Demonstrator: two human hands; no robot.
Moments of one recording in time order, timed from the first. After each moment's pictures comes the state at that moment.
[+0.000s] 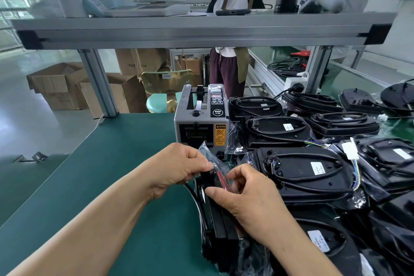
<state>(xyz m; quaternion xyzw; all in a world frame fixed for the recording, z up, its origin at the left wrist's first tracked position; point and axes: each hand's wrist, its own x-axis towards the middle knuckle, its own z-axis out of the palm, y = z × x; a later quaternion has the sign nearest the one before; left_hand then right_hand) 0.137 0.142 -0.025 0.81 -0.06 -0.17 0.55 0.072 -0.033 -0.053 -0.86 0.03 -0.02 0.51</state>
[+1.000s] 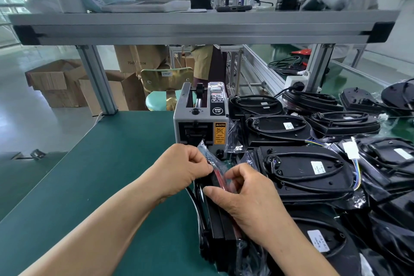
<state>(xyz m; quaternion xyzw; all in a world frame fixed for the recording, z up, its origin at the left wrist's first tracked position) 0.135 0.138 -0.040 0.87 -0.07 -0.05 0.48 0.071 -0.030 -0.054 -0.86 0.02 -0.03 0.51</state>
